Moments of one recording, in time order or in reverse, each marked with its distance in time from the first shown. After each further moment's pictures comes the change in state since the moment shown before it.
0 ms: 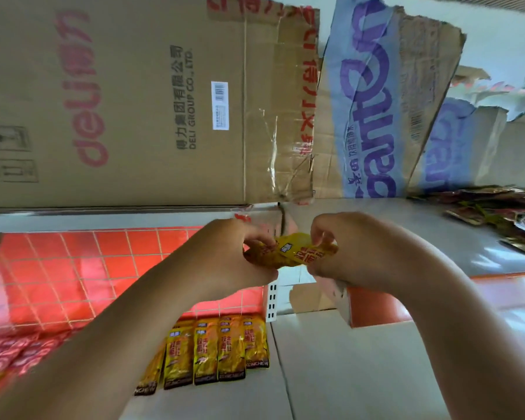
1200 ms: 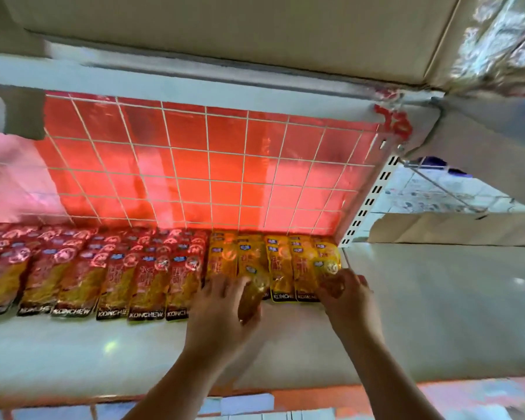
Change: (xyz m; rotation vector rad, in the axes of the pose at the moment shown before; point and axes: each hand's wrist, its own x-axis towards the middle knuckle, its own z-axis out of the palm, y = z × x) left_hand -0.157 -0.278 0.192 0.191 0.281 -0.307; right_hand 0.040 -0.049 0.375 0.382 0.126 0.519
